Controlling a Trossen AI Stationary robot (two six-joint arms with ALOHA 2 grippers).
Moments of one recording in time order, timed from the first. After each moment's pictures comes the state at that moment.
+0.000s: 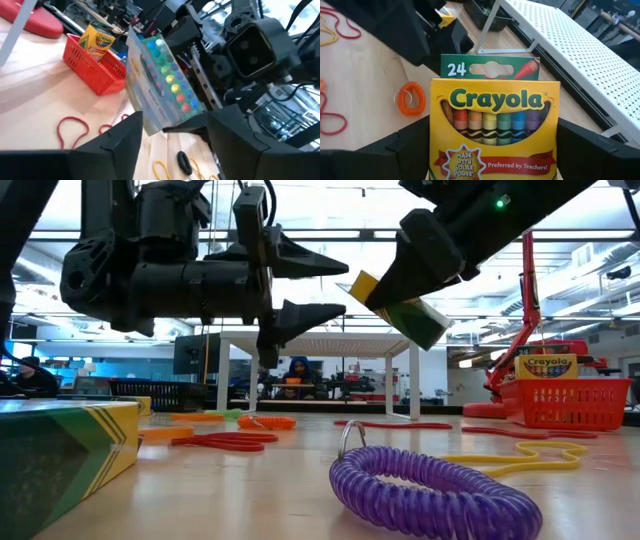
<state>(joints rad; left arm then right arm) -0.17 1.97 0.57 1.51 -0.22 -0.65 0.44 1.67 0.95 -0.13 0.95 0.35</state>
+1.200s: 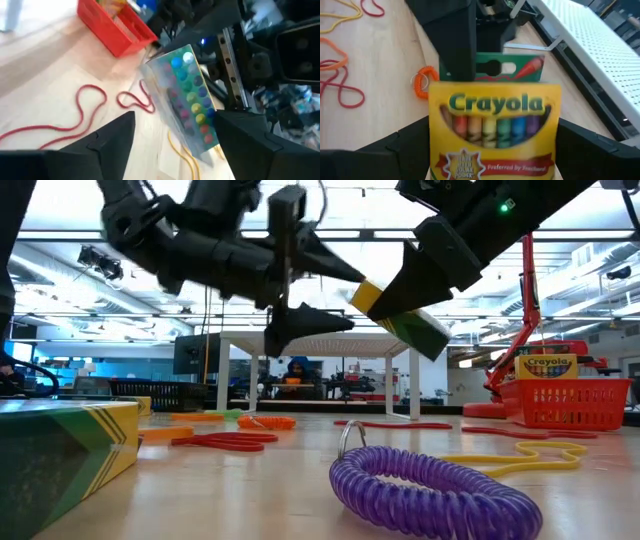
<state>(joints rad) -0.09 1.74 0.73 0.79 -0.03 -0.69 0.42 1.67 0.95 -0.13 0.84 0.25</state>
